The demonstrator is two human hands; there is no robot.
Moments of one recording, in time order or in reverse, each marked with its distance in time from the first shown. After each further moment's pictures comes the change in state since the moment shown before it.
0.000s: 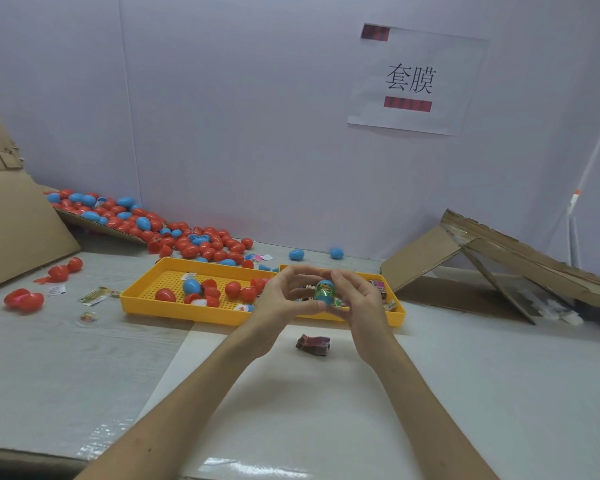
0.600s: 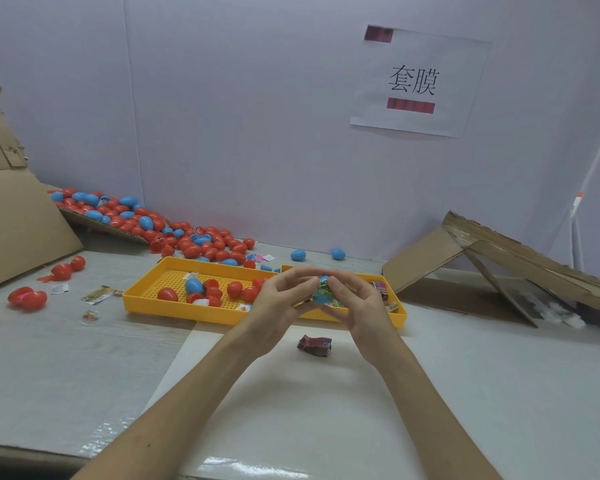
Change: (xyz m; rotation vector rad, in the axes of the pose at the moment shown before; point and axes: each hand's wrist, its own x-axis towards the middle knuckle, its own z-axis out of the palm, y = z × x) left_hand -0.007 0.011 0.001 -0.310 -0.107 -0.004; right_hand -0.001 -0.003 -0.003 0.034 -0.115 0.026
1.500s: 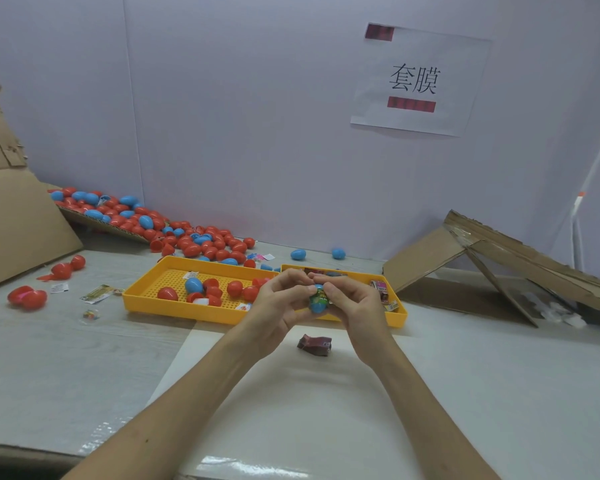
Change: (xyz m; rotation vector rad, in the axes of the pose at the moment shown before) left_hand 0.001 -0.003 0.000 -0.160 0.118 -0.085; right_hand 0.001 0.009 0.002 -0.079 -0.015 -0.126
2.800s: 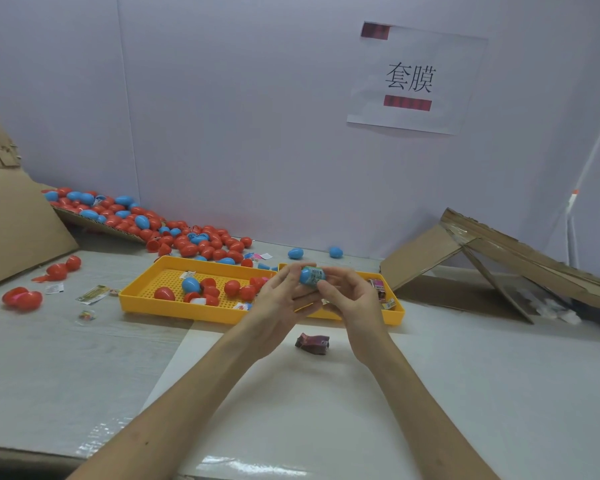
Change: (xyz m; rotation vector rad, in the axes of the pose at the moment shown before) left_hand 0.001 -0.001 0.006 0.000 -0.008 -0.033; right_hand 0.001 0.000 0.002 -0.014 0.089 0.015
